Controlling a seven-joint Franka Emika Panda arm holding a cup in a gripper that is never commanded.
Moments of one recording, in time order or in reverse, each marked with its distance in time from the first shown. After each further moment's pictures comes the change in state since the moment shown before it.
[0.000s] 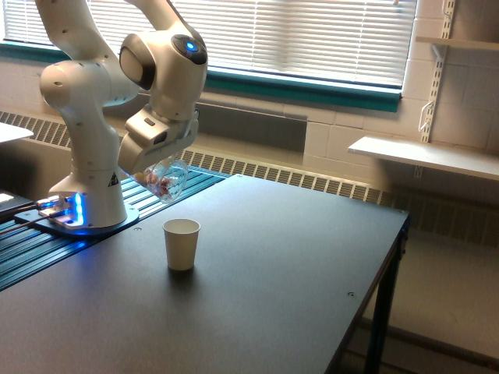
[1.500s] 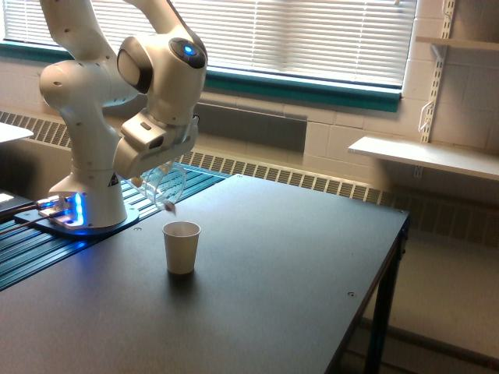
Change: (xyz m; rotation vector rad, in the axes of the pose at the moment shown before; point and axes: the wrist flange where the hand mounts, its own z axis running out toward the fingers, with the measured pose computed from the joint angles) arm 0.021 0.004 -0.004 -0.005 0.013 0.036
